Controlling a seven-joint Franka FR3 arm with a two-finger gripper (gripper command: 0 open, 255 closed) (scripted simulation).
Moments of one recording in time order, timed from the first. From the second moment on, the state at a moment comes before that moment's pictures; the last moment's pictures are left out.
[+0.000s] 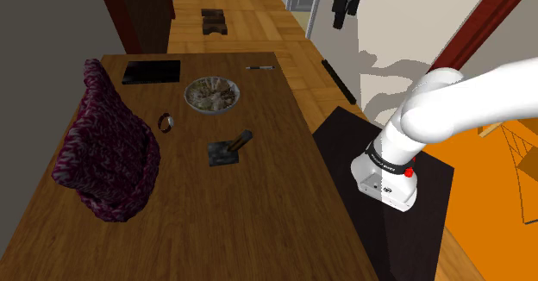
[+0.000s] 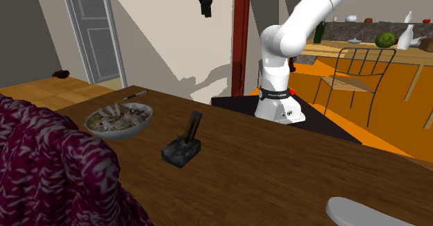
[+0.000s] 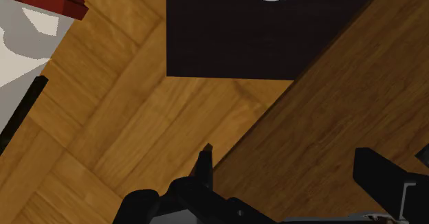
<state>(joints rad) -0.02 -0.80 0.02 -2.38 -0.09 1.52 -0.06</state>
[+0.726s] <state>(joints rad) 0.09 -0.64 0.09 -2.46 -0.01 1.76 -0.10</state>
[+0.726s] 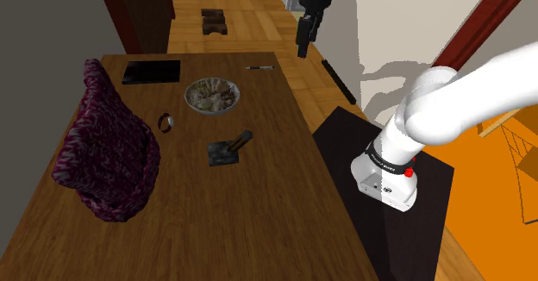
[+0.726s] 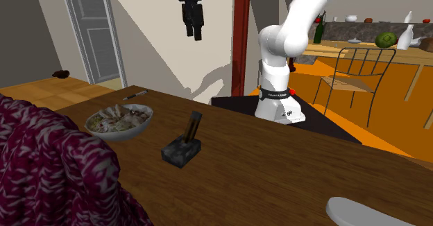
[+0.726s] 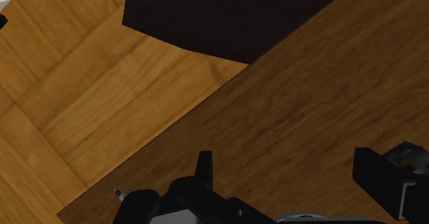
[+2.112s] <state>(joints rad) 0.32 -0.13 0.31 -2.41 0.09 2.26 -0.18</state>
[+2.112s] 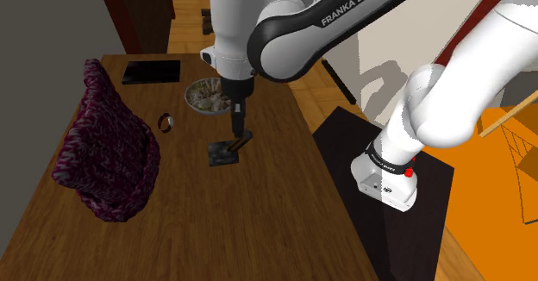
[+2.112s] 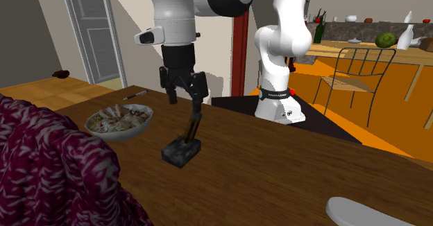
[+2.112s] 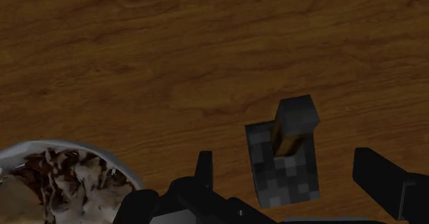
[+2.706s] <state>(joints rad) 0.34 0.00 0.34 -2.40 0.06 2.39 -0.17</state>
